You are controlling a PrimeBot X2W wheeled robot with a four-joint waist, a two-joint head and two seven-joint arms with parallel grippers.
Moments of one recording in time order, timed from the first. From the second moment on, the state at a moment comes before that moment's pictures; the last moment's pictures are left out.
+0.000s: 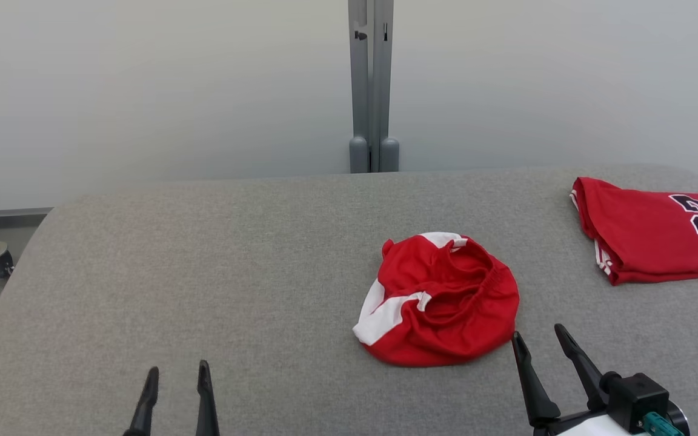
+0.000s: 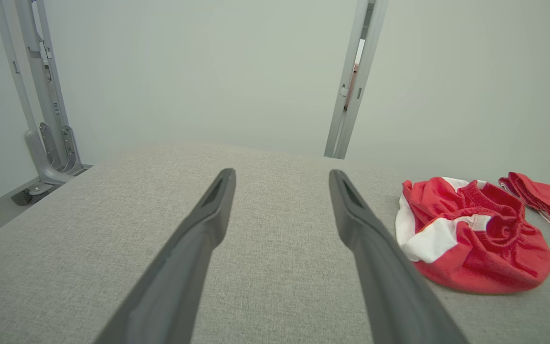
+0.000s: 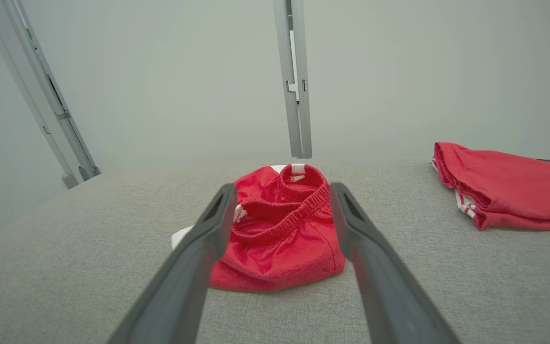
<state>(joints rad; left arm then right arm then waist) 0.23 0.13 -0.20 0.01 -0.32 0.12 -0.26 0.15 -0.09 0.14 0.12 0.21 0.13 -0.26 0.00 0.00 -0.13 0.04</state>
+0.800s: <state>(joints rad) 0.29 0.05 -0.14 0.01 -0.18 -0.04 -0.26 0.20 -0.07 0.11 0.10 0.19 0.13 -0.26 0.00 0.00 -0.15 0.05</state>
